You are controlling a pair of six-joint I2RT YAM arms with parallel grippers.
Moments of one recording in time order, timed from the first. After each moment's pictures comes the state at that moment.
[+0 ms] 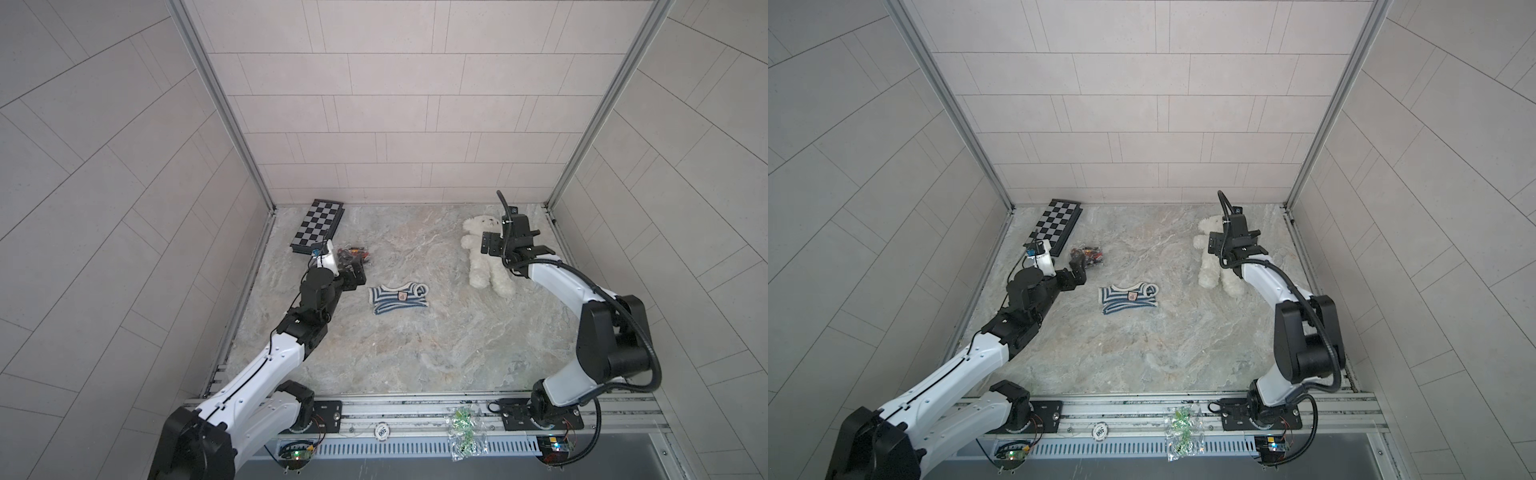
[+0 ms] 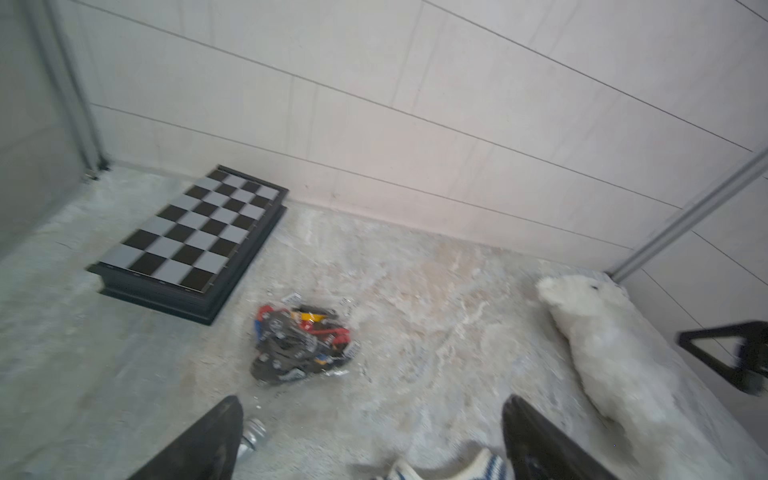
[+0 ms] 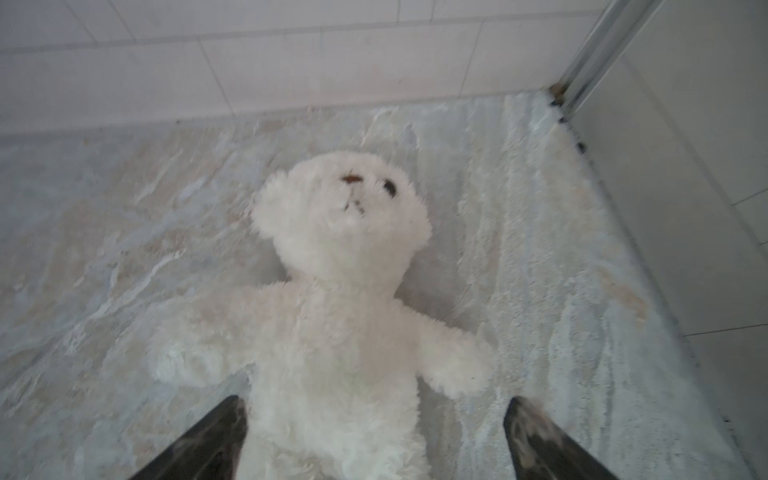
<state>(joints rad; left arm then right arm) -0.43 0.97 0.53 0.17 -0.21 -0.40 0.12 1.63 1.15 -0.28 0.22 0.20</state>
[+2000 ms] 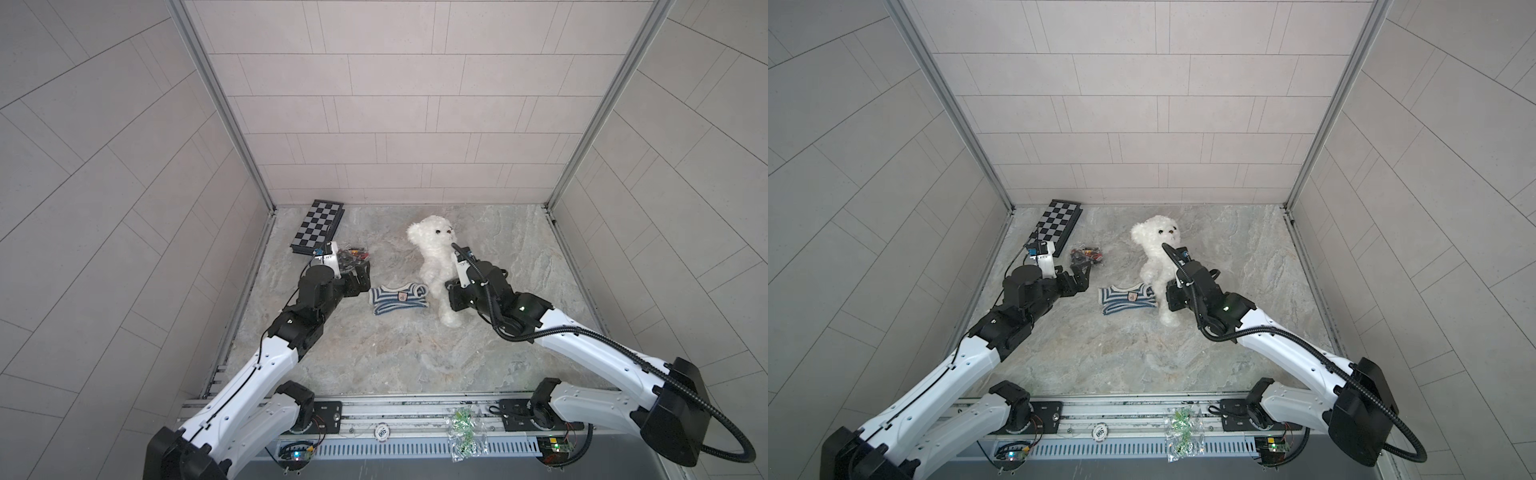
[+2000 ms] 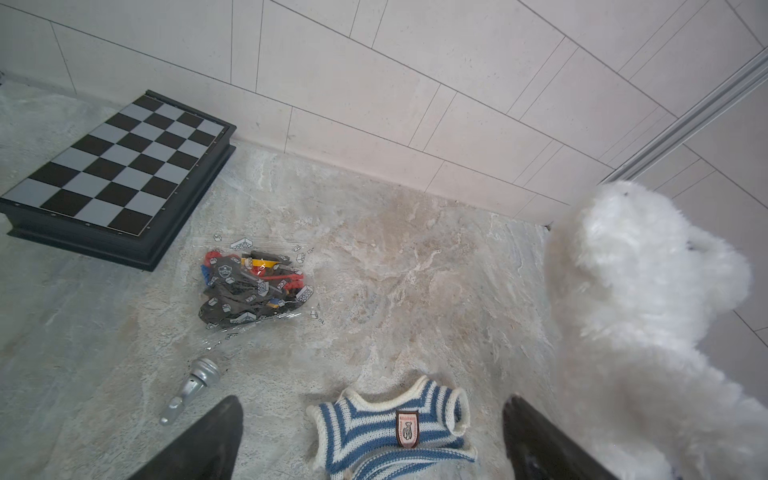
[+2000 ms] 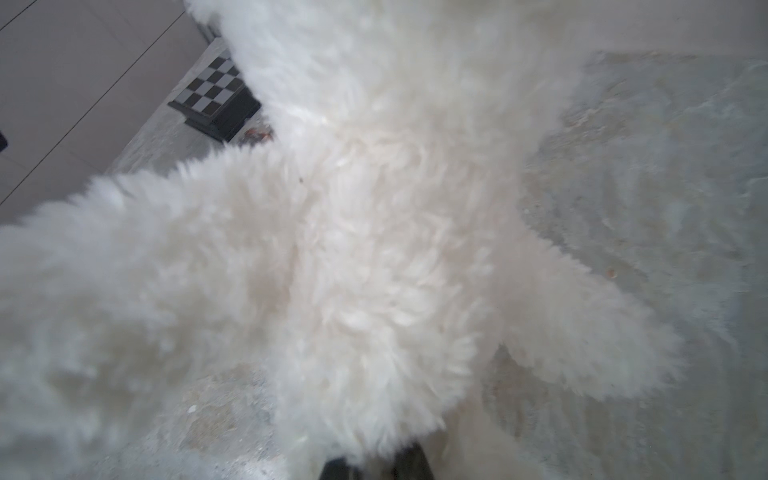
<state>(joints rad) -0.43 0.86 0.64 -0.13 -0.10 -0.47 0.76 1.15 0.84 -0.32 0.15 0.40</state>
